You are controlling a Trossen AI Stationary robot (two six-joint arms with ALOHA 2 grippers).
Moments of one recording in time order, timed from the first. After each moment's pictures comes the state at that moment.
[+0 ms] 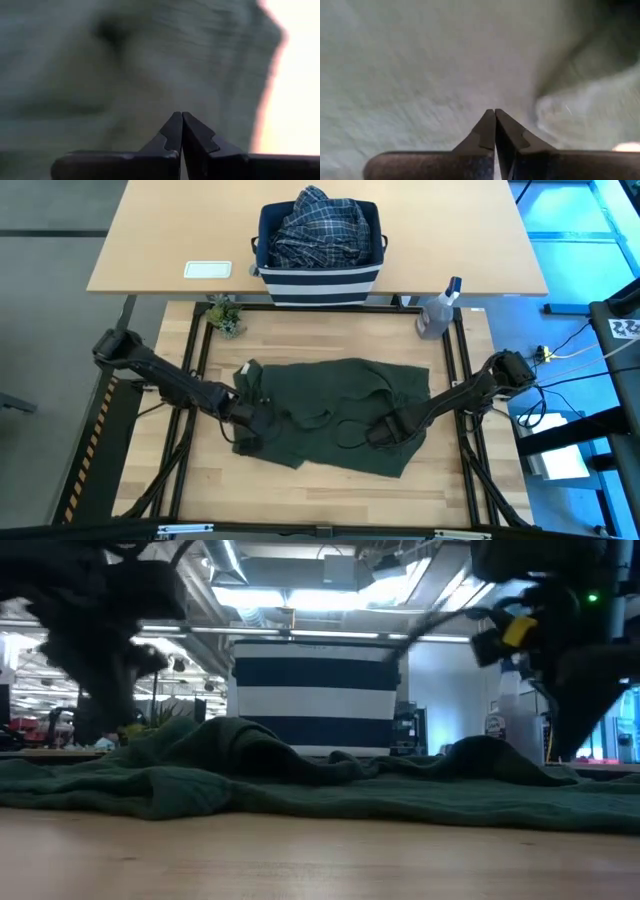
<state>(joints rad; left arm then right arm) -0.36 1.35 0.74 -0.53 -0.18 -0.46 0.41 1.71 1.07 -1.04 0.19 0.76</state>
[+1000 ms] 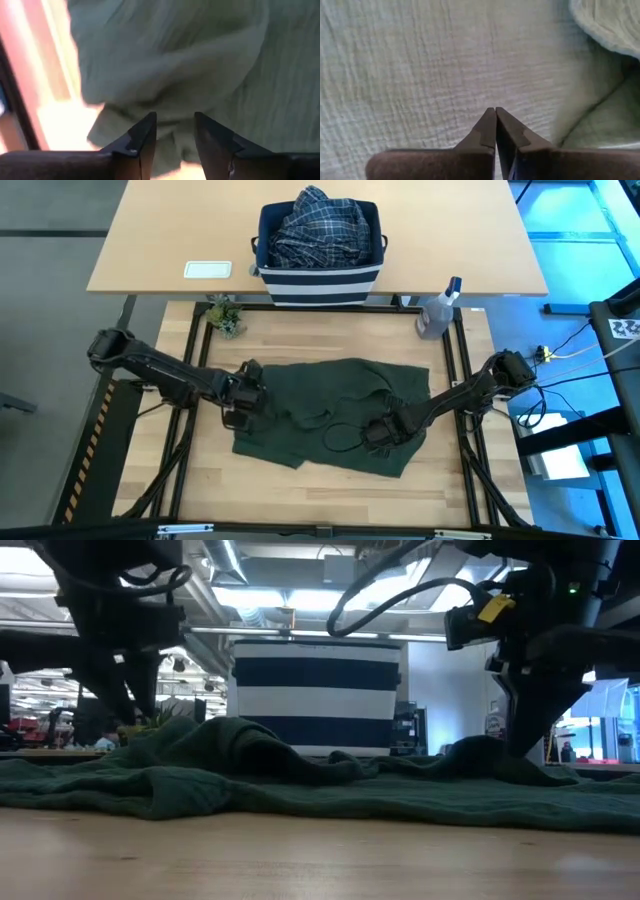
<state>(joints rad) -0.22 1.30 0.75 -0.84 -0.43 0.10 0.41 1.70 1.07 -0.86 0.26 0.65</state>
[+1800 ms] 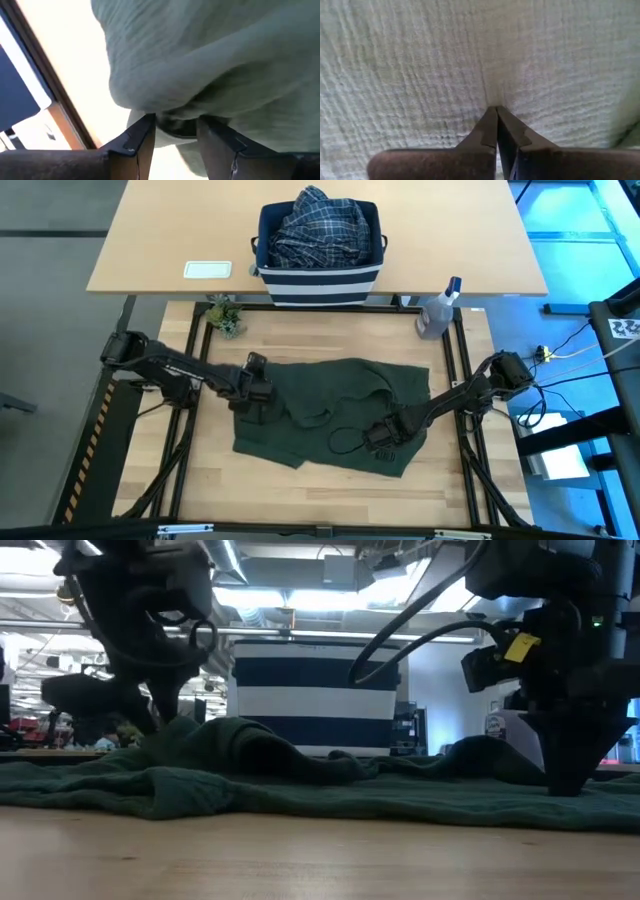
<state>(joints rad) -0.09 1.44 0.75 -0.82 -0.61 0.30 0.41 1.74 0.96 -0.76 0.08 0.65</state>
